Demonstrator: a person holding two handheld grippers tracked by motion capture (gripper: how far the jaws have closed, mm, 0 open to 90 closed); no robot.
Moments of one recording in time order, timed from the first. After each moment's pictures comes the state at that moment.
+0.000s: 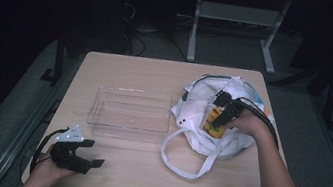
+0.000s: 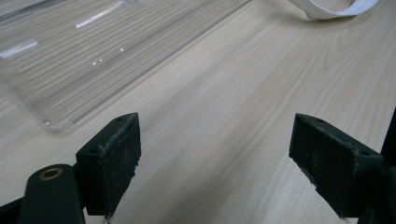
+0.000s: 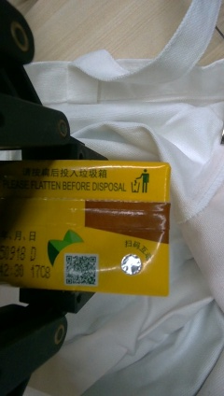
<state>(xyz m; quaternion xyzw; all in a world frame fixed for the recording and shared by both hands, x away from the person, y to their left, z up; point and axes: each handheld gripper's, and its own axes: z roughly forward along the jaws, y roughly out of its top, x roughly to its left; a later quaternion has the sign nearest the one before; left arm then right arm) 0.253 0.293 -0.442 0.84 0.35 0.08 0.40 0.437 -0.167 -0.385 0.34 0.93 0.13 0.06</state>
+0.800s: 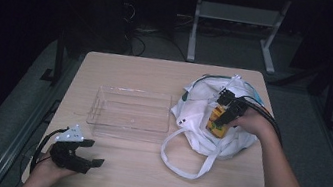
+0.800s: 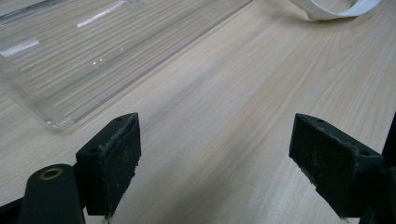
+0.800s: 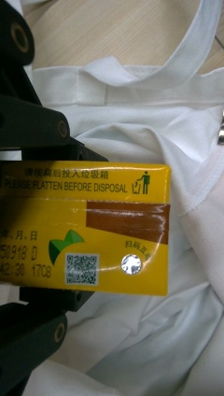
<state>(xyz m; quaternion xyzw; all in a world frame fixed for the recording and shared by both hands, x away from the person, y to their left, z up) 0.254 0.294 -0.442 0.84 0.35 0.08 0.40 0.434 -0.174 -0.372 0.34 0.93 0.13 0.06</state>
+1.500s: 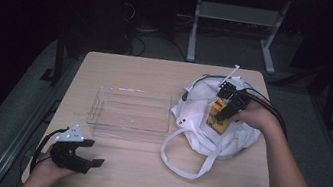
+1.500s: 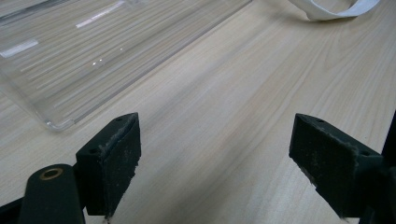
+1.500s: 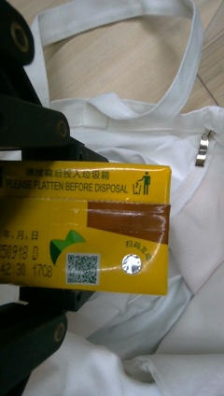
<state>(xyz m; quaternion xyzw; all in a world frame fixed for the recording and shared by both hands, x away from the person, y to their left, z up) 0.254 0.293 -0.442 0.84 0.35 0.08 0.40 0.425 -0.166 -0.332 0.32 0.94 0.14 0.08</state>
